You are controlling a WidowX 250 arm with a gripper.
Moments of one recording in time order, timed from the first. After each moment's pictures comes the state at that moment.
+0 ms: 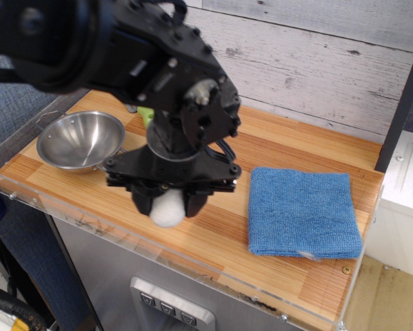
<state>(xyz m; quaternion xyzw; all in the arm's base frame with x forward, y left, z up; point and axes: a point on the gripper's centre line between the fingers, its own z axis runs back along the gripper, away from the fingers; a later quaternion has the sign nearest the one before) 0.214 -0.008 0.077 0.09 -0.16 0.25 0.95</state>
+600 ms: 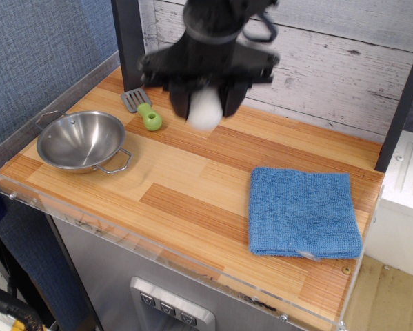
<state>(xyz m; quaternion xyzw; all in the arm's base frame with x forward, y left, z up) 0.285 -0.010 0.138 0.07 -0.22 0.27 0.93</state>
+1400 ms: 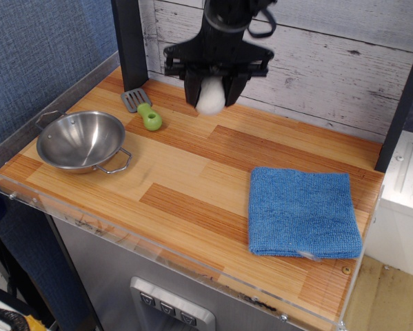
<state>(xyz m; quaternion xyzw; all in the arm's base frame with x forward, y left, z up) 0.348 0.023 0.087 0.10 -0.16 0.28 0.94</state>
